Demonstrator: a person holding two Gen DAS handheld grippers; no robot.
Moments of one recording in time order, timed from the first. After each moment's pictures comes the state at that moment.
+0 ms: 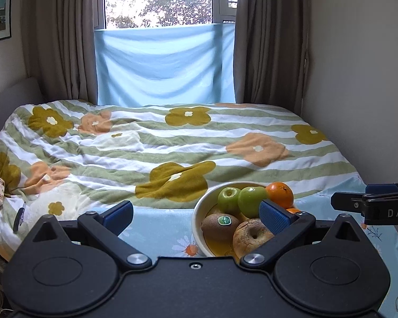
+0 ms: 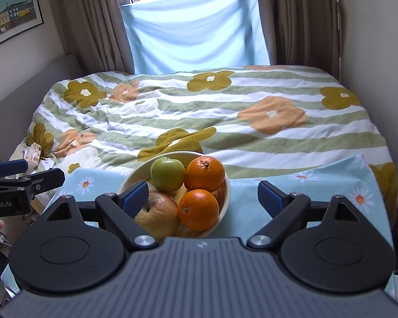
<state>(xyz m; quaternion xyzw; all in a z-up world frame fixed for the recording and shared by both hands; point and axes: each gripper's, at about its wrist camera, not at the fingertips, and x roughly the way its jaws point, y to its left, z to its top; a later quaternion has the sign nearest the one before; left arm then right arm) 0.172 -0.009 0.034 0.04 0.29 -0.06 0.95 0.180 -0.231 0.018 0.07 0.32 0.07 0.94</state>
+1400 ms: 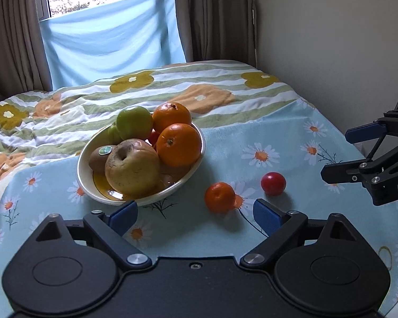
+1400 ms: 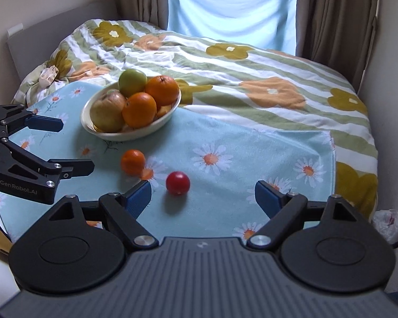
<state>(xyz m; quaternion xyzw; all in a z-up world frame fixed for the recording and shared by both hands) 0.131 -0.150 -0.072 0.09 0.36 -0.13 0.92 0.131 -0.355 -0.061 -0.06 0.36 0.17 0.92</state>
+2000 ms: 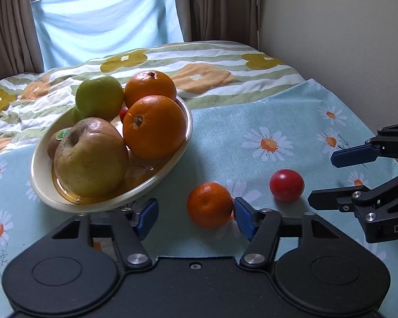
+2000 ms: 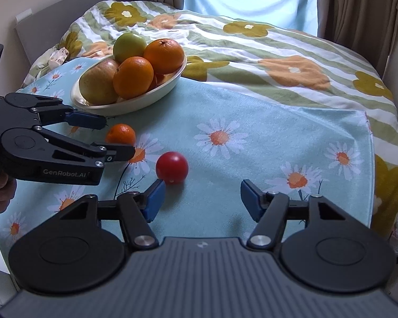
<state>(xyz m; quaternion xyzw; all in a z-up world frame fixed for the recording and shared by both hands) 0.180 -0.173 -0.118 0.08 0.39 -0.13 0.91 0.172 -0.352 -0.111 -0.06 0.39 0.22 0.89</state>
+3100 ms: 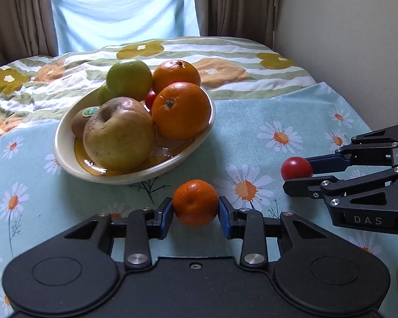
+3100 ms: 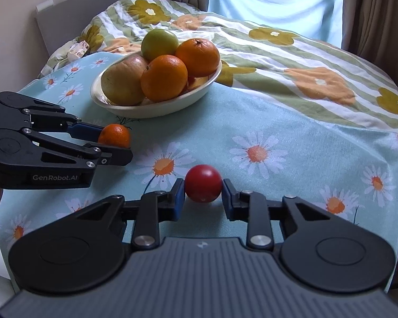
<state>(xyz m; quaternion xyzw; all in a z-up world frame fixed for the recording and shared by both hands) 0.162 -0.156 -0.107 0.05 0.41 -0.09 0.91 0.182 -0.320 -0.117 -0.08 0.38 0.26 0.88</state>
